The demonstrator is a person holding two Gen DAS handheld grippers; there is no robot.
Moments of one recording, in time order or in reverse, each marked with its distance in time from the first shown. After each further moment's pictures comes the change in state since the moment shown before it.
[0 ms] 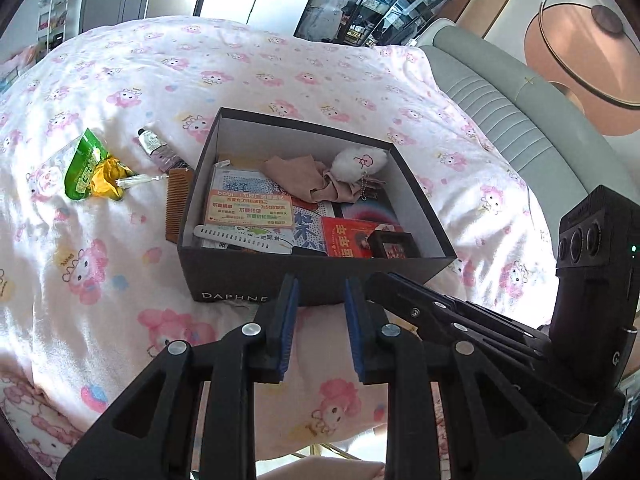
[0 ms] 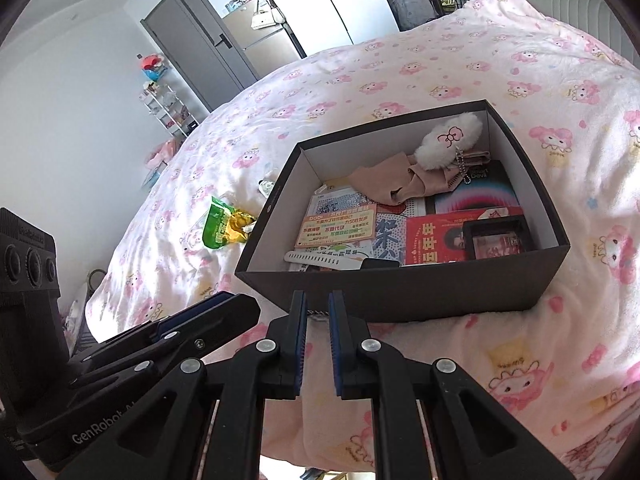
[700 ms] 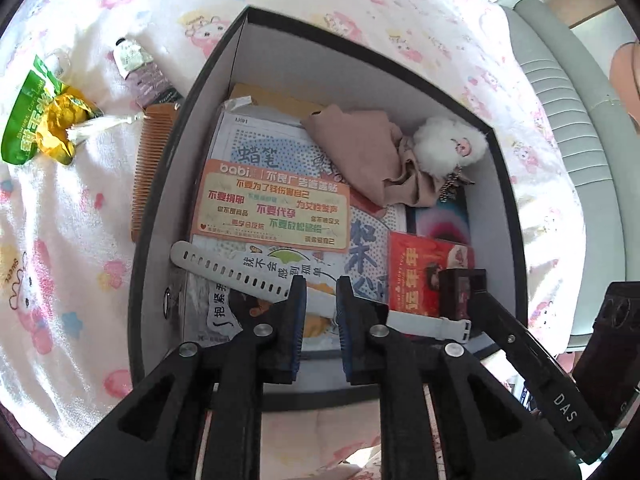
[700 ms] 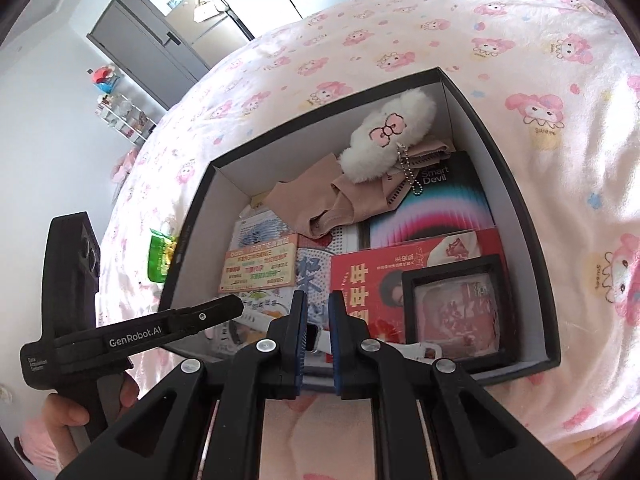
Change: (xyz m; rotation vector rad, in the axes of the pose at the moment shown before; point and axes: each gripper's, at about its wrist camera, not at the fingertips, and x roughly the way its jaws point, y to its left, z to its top) left arm 0.116 0.048 0.050 -0.169 0.286 0.024; right arm 0.046 -0.081 0.059 0.140 0.080 -0.047
